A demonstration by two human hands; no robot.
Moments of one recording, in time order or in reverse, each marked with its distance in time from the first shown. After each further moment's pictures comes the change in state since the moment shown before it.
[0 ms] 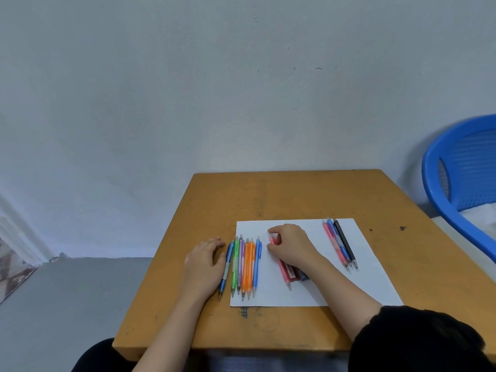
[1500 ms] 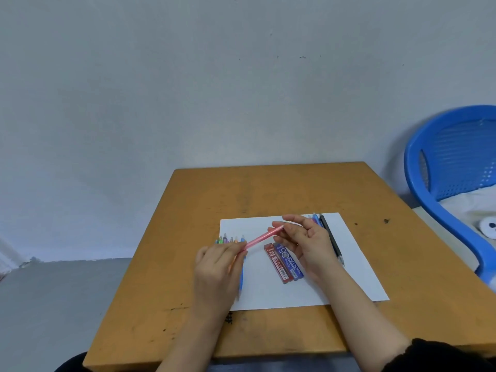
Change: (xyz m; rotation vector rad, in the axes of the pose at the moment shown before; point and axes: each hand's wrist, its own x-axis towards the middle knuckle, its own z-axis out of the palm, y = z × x) left_hand -0.022 0.037 0.036 -0.038 0.534 0.637; right_hand -0.039 0.033 -0.020 1.478 0.144 0.132
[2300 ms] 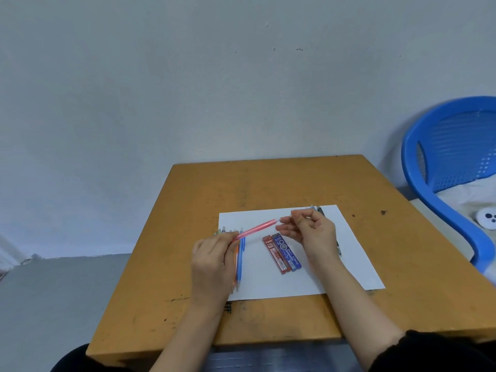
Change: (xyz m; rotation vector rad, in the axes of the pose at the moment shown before) left_hand -0.001 0.000 0.000 -0.047 -0.004 -0.098; right_hand 0.002 0.006 -0.006 -0.123 0.183 -0.155
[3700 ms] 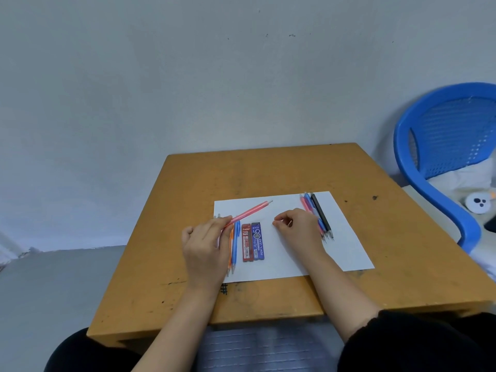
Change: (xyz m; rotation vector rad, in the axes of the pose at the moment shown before) left_hand -0.001 0.003 -0.005 0.090 0.003 -0.024; right_hand 0.008 0.028 -0.008 -1.018 -0.012 -0.287
